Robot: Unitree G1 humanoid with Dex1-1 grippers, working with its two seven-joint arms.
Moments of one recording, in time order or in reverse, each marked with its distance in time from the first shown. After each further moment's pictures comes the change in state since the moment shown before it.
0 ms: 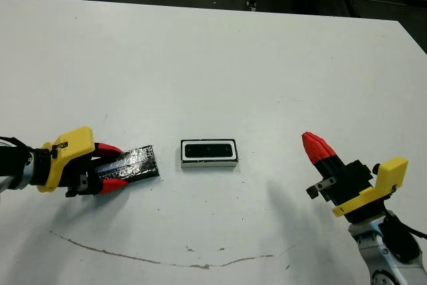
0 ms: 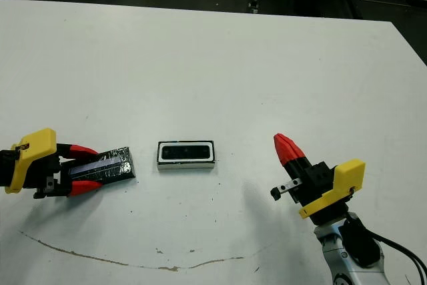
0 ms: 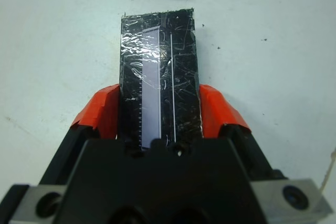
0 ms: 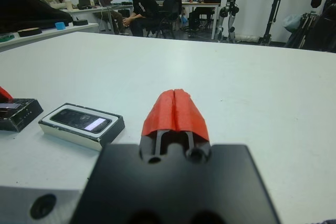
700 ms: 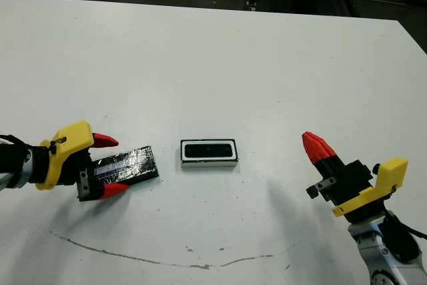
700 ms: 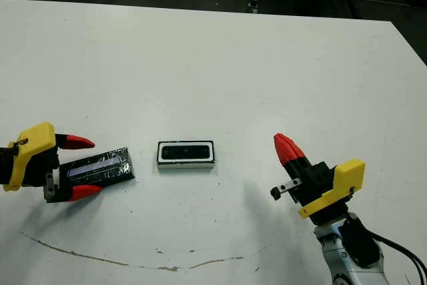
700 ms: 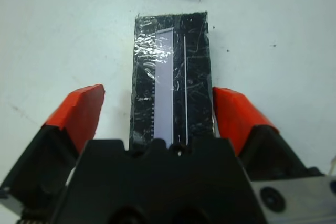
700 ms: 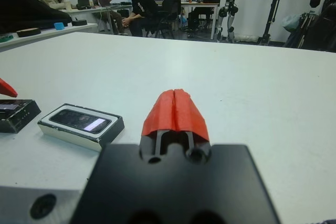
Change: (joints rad) left arm 0.000 0.007 0.014 -0.028 0.008 0.043 0.023; right arm 0.000 0.002 0.000 0.000 0.000 0.000 -0.003
